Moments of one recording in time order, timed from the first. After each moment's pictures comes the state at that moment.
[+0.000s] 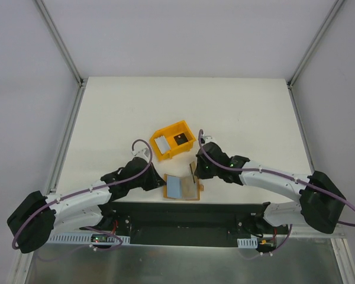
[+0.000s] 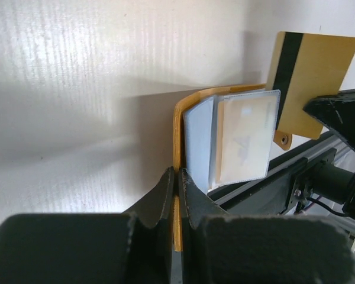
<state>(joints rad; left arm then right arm) -0.83 0.97 0.31 -0.06 0.07 -1.07 0.94 1.30 0.73 -0.31 0.10 0.71</state>
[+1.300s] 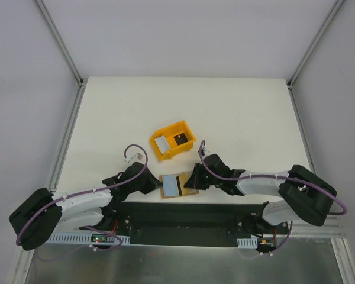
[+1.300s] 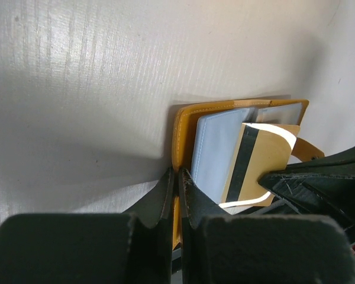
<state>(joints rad) -0.83 1.00 0.20 0.03 -0.04 -1.26 0.95 1.38 0.45 0.21 -0.17 0.94</state>
